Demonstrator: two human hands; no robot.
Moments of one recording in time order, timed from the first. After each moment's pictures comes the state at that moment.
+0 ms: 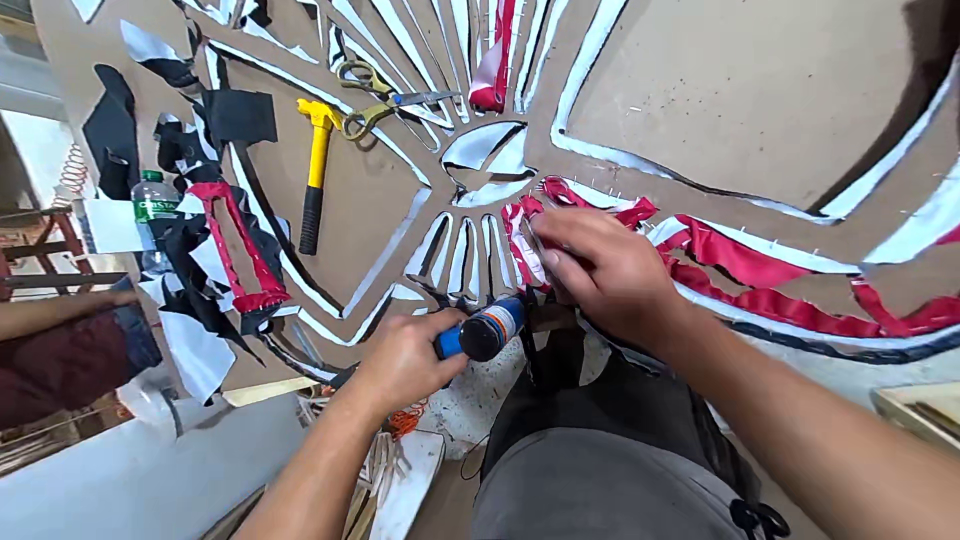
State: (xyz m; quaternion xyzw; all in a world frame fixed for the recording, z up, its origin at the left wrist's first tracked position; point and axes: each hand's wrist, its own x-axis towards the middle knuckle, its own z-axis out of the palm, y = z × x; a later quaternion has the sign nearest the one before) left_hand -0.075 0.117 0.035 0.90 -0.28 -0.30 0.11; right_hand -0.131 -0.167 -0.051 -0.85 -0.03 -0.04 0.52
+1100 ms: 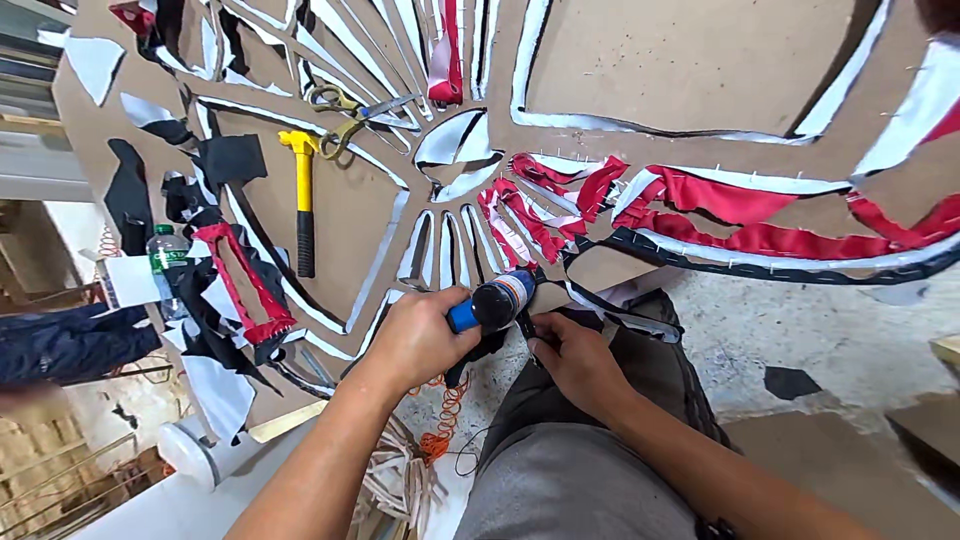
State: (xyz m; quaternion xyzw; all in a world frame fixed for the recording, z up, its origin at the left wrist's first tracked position) left_hand -0.070 0.084 0.029 0.89 -0.32 -0.31 0.03; right_hand -0.247 -0.059 -0.079 -0.68 0.28 0.24 0.64
